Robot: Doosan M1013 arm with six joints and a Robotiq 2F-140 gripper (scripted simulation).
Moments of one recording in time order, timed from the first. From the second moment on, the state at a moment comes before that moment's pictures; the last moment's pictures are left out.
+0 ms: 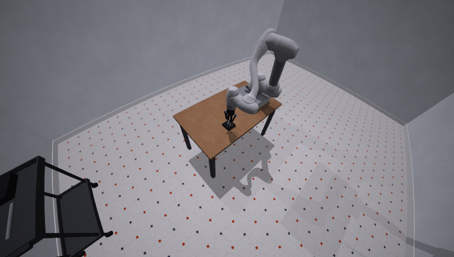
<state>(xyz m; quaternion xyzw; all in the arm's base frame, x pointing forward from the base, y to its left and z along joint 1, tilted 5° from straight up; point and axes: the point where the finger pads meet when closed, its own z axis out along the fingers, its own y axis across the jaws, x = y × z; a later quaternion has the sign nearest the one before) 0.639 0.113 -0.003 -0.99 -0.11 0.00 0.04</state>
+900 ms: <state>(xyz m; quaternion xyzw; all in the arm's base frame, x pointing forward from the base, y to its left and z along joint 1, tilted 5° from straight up) 0.639 0.115 -0.027 -0.99 -0.11 0.00 0.04</state>
